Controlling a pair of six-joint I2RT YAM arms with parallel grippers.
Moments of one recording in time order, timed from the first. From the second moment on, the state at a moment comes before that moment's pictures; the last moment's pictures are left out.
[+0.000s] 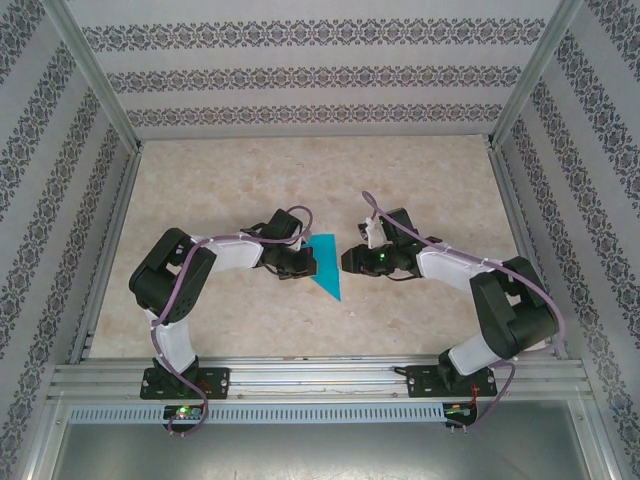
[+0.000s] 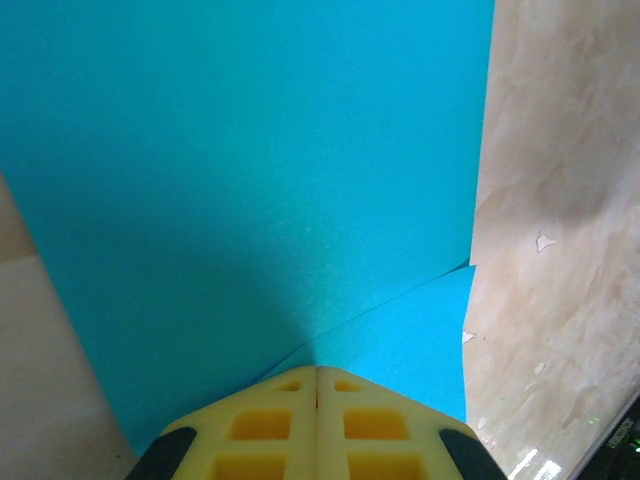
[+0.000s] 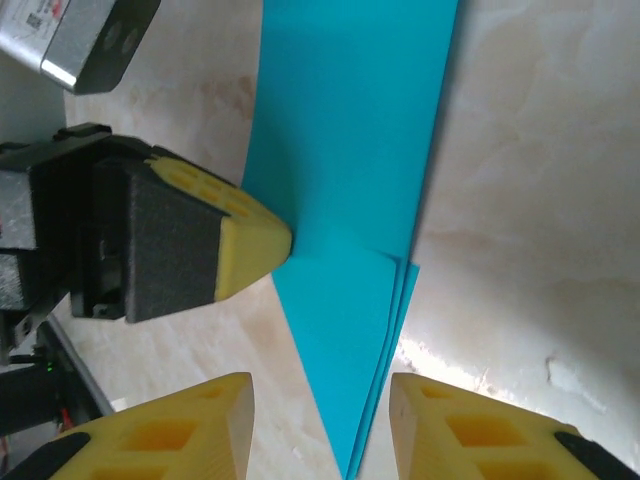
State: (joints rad) left arm -0.56 1.85 0.99 -0.20 0.48 -0.68; right arm 0.40 1.54 0.73 -0.16 -0.64 0.47
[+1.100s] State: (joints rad) left arm -0.41 1.76 0.86 -0.07 0.57 -0.74; right arm 0.46 1.71 0.79 -0.07 -0.65 0.42
